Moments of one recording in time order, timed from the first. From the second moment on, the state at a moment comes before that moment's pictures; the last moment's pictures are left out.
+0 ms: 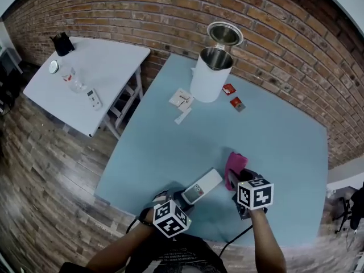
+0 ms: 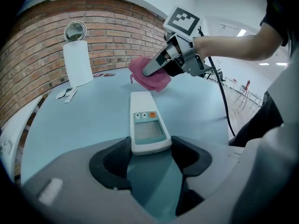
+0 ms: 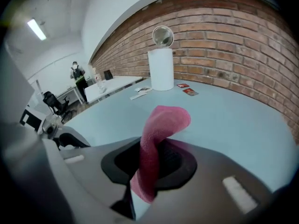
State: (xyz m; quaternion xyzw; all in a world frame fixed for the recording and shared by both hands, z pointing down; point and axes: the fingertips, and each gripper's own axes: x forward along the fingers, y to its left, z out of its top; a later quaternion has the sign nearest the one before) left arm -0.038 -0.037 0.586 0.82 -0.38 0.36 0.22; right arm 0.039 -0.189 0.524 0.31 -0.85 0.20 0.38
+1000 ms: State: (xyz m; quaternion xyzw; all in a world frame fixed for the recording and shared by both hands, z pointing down) left arm -0.036 -0.039 0.587 0.83 -0.36 0.37 0.22; right arm -0.045 -0.213 0.549 0.16 -0.87 0.21 0.42
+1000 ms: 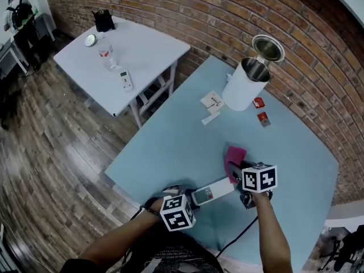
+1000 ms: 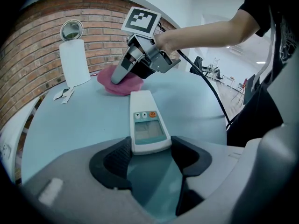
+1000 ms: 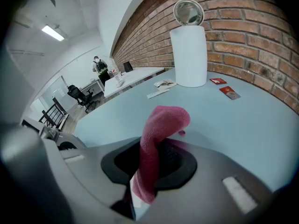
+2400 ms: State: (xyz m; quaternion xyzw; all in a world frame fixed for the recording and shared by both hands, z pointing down) left arm -0.037 -0.036 0.590 0.83 -0.35 0.39 0.22; right arm -0.118 -0.112 0.548 -0.01 -0.88 0.18 0.44
